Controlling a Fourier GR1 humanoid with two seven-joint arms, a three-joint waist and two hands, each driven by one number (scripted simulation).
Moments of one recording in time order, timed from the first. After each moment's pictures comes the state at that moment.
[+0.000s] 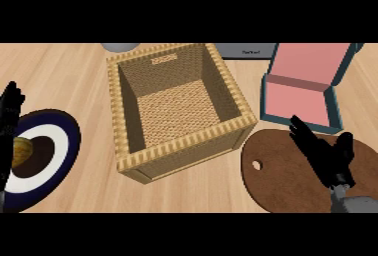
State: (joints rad) left arm 0.01 0.62 -0.08 -1.68 0.09 0.34 -0.17; right arm -0.07 -0.40 0.16 -1.33 -0.33 0.04 0.13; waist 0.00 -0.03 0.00
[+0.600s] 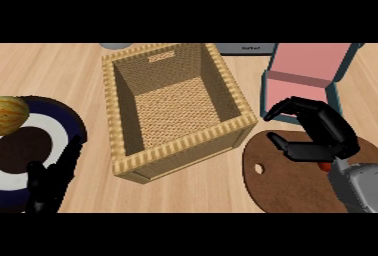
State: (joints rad) left arm 0.12 0.44 -0.21 -1.48 0.27 0.23 0.11; right arm -0.27 -0.42 0.17 -1.54 -0.34 0.27 -0.11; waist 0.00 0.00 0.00
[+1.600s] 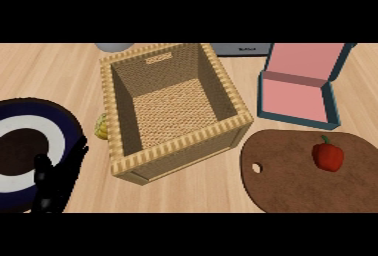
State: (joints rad) left arm 0.11 0.41 -0.21 -1.48 0.29 0.21 0.19; right arm -0.49 -1.06 0.04 -1.76 0.00 0.48 0.31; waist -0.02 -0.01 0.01
